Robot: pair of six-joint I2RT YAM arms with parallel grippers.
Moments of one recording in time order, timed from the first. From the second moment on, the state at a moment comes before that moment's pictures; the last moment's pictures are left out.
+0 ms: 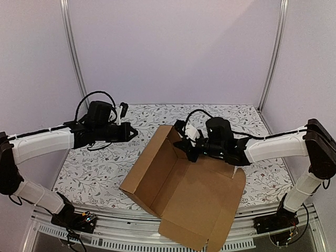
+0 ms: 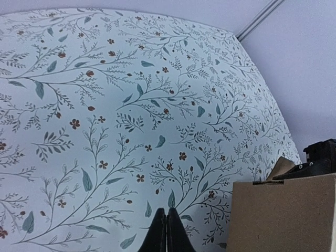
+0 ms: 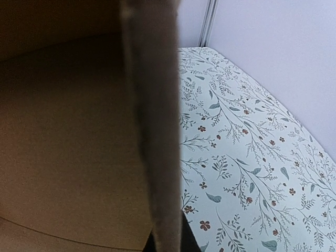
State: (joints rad) left arm -0.58 1.36 0.90 -0.13 0.17 -0.48; right arm 0.90 1.66 0.89 0.44 -0.14 -0.22
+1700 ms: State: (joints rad) left arm -0.65 1.19 0.75 -0.20 0.03 -0.47; right arm 0.97 2.19 1.95 -1.10 0.17 -0.89
